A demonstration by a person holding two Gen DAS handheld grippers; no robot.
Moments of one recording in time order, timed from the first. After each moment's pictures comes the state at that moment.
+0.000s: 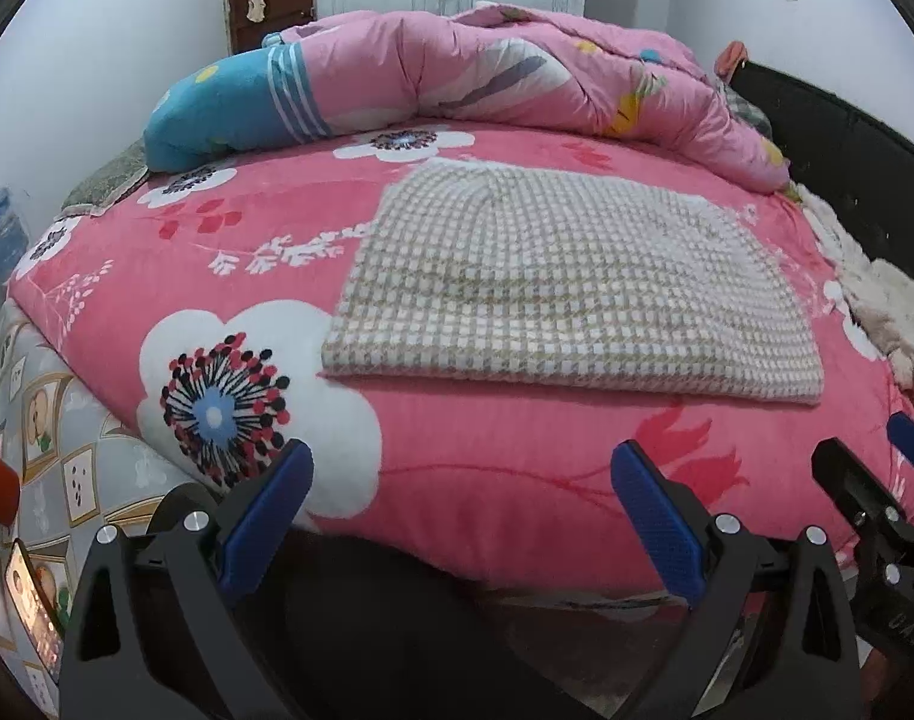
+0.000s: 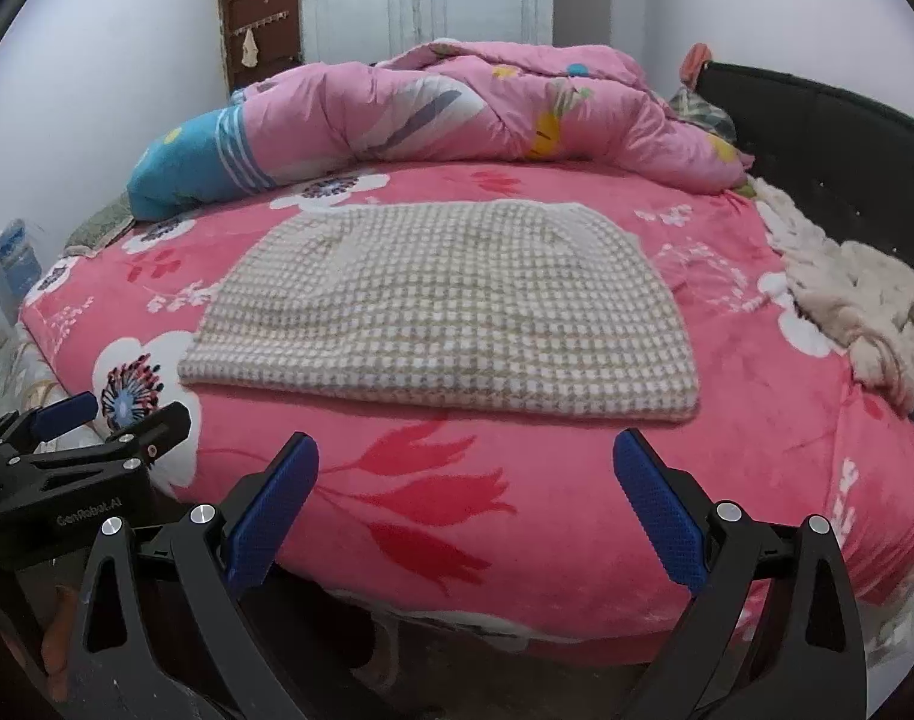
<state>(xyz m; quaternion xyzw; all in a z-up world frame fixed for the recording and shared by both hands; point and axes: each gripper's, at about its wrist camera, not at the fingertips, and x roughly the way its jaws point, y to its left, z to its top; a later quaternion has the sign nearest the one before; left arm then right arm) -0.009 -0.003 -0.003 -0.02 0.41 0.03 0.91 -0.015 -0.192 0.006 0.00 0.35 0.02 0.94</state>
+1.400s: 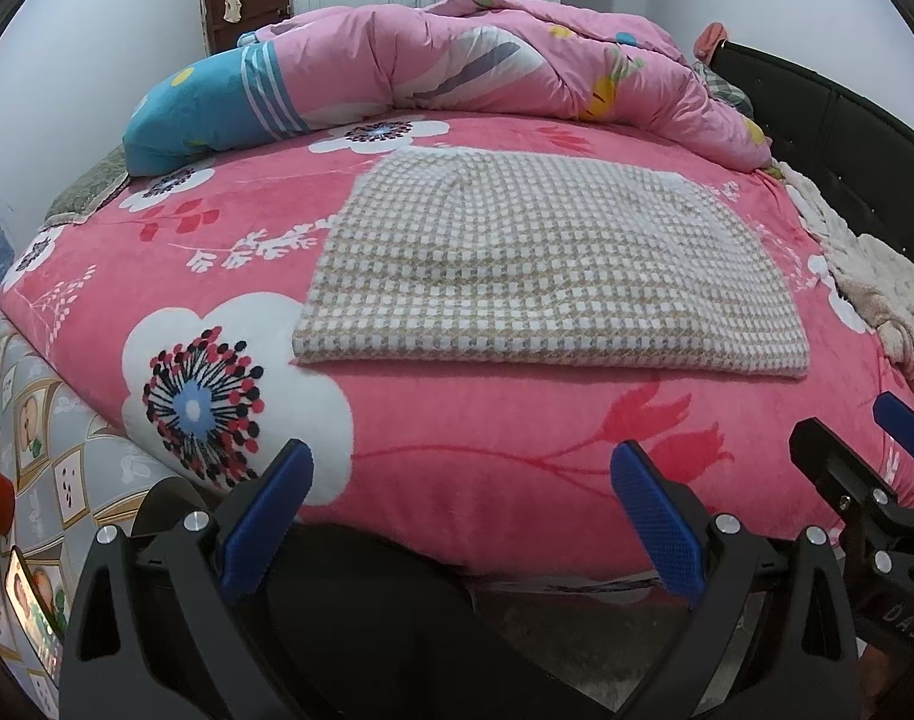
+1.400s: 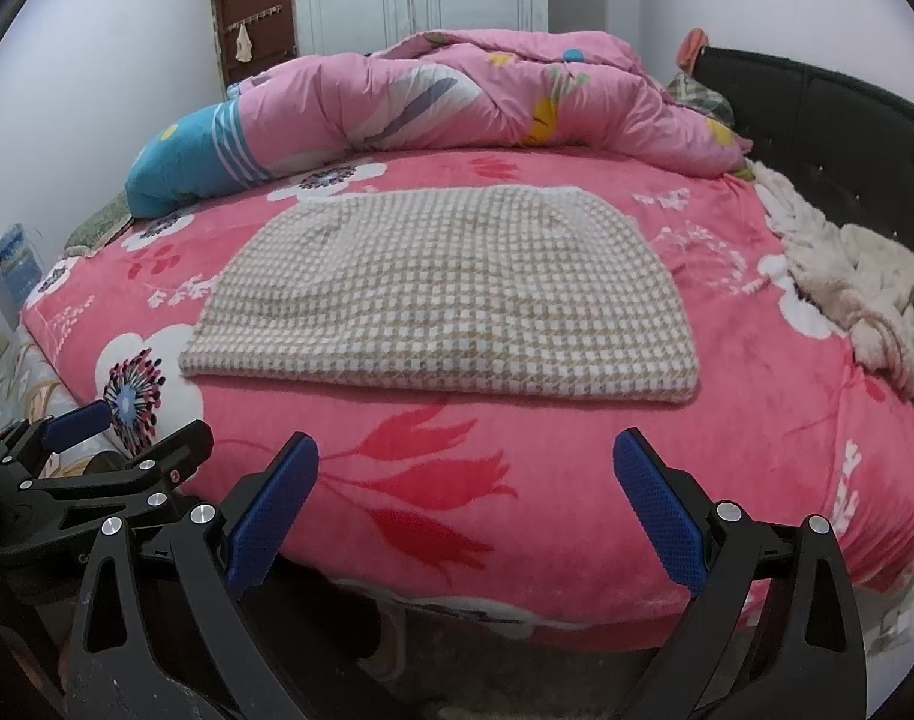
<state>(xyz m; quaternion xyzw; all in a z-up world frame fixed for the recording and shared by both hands) -0.016 -0.018 -0.006 -0.01 0.42 0.01 0.91 -0.019 -0.194 0.006 0.01 0.36 0.02 0.93</state>
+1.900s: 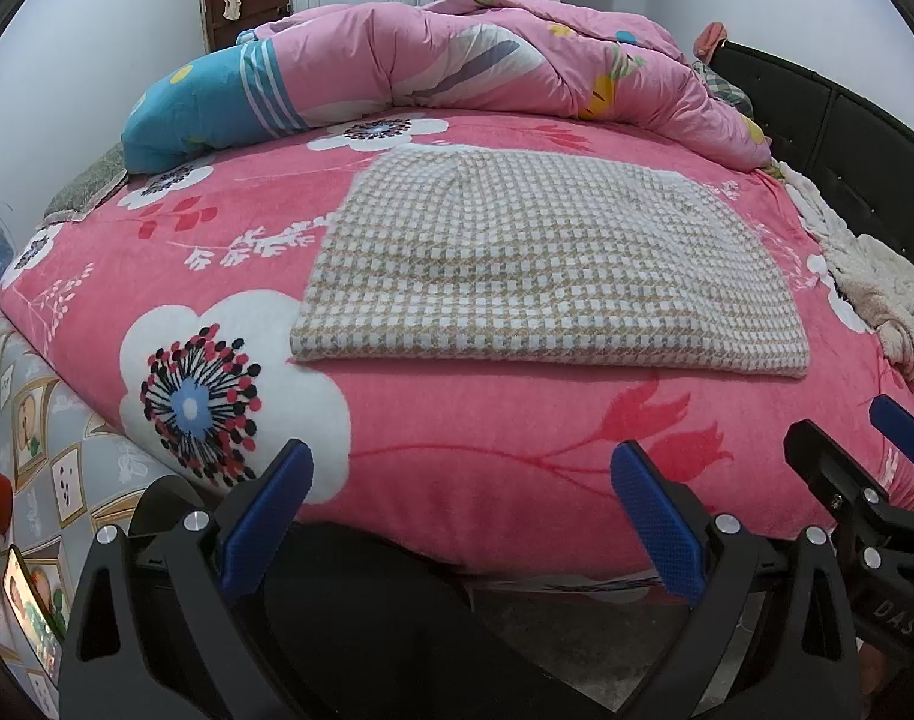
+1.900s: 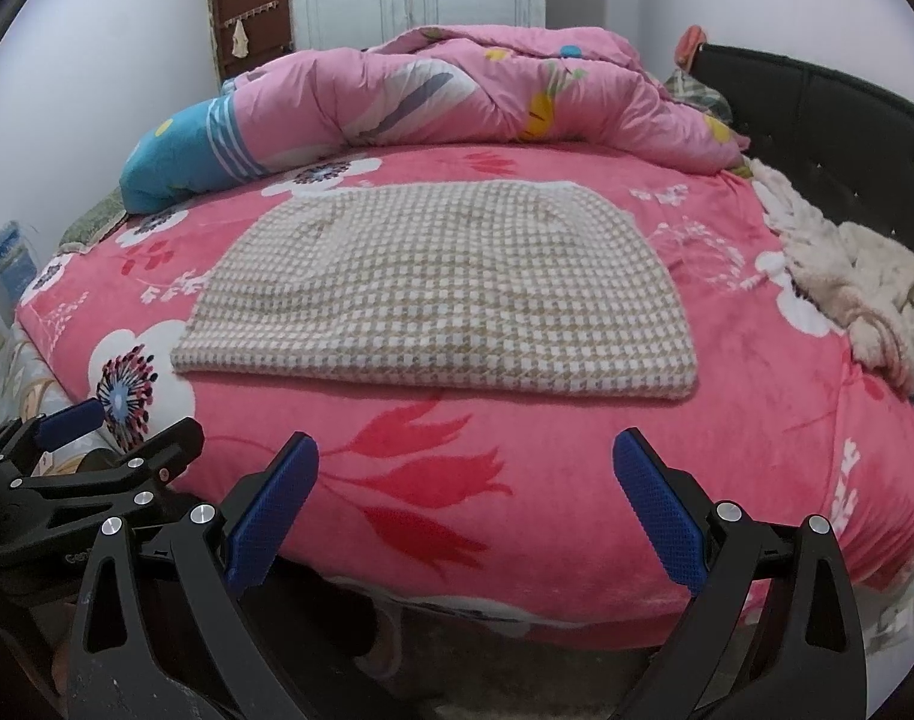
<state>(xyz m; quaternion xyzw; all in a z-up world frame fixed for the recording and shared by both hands) -0.016 -0.018 -0.006 -0.01 0.42 0.01 0.91 -0.018 -0.194 0.004 0.00 0.37 0.02 0.93</state>
